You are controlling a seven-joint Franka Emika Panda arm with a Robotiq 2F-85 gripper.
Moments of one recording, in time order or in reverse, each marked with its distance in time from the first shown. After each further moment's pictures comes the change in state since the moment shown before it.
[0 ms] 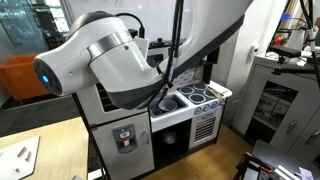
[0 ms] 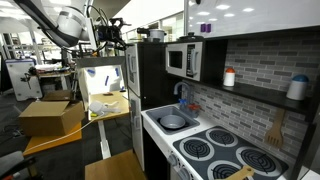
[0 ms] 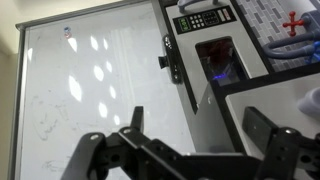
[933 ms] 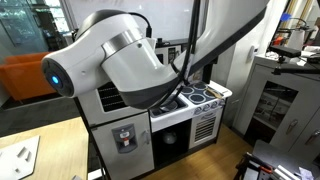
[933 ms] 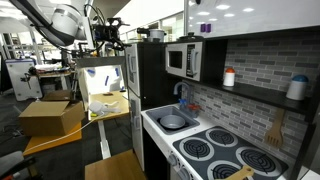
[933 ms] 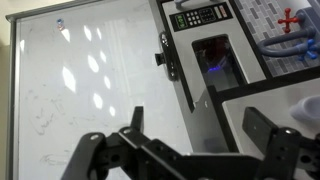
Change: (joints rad) arm -0.017 -0.075 0.014 -0.098 -0.006 0.065 0.017
